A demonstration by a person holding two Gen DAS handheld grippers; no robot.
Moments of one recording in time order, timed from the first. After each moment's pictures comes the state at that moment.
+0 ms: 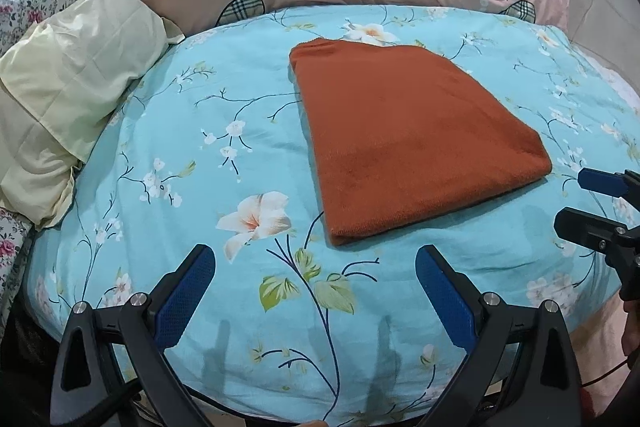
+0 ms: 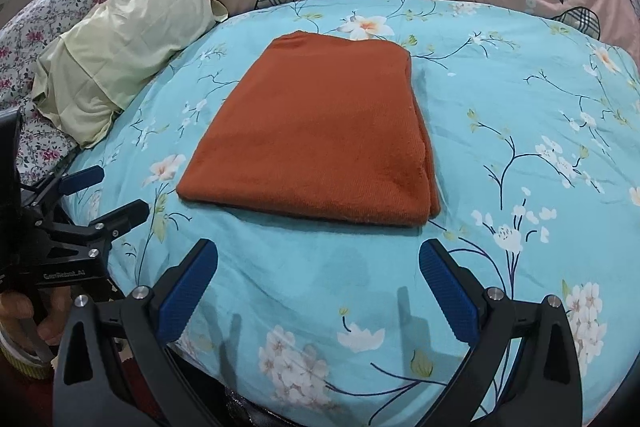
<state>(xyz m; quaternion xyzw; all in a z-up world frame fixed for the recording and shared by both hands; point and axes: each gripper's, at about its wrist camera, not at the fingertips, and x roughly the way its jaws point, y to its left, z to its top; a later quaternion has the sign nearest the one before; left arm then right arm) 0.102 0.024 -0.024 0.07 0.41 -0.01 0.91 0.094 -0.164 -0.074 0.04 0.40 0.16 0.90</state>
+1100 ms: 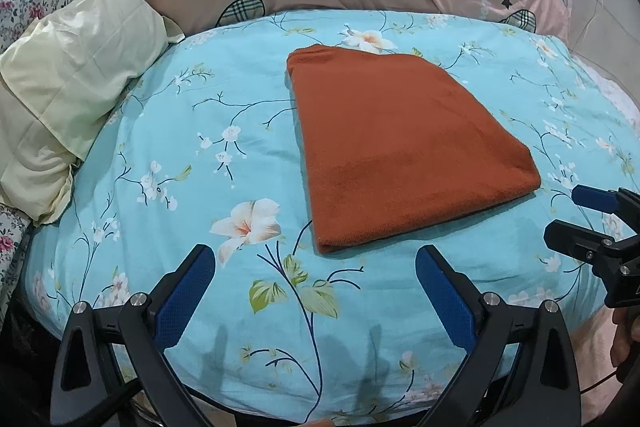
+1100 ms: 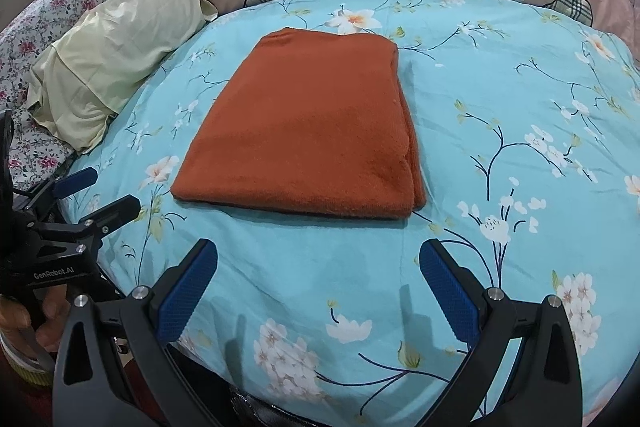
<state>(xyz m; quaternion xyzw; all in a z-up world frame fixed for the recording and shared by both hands) 0.104 0.018 -0.014 0.05 0.41 -0.01 0.91 0.095 -0.175 -0.071 0.05 0.41 0.15 0.90</state>
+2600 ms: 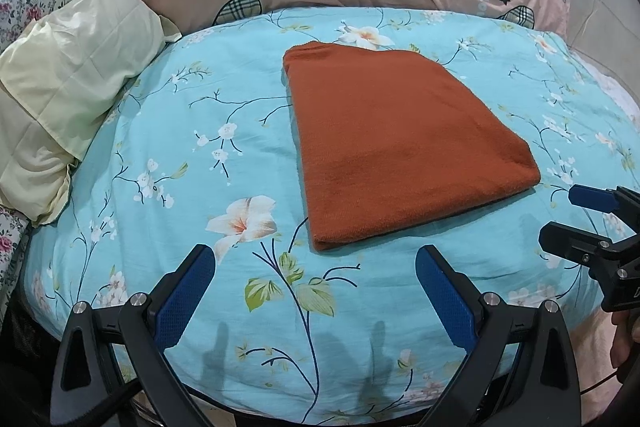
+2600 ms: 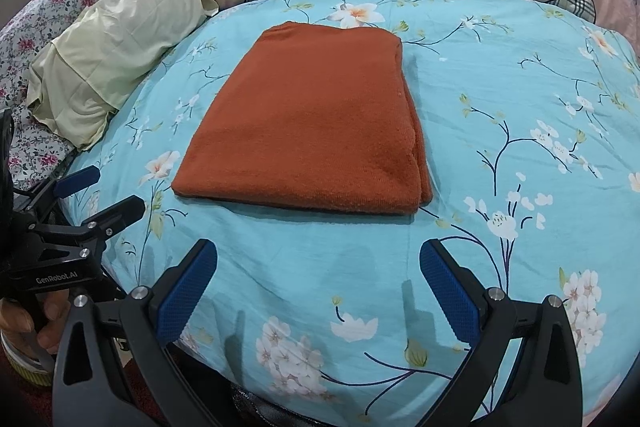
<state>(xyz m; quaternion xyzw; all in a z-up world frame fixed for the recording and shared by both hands) 0.102 0.015 -0.017 0.05 0.42 -0.01 0.91 0.094 -0.166 -0.075 0.05 0.42 0.15 0.90</state>
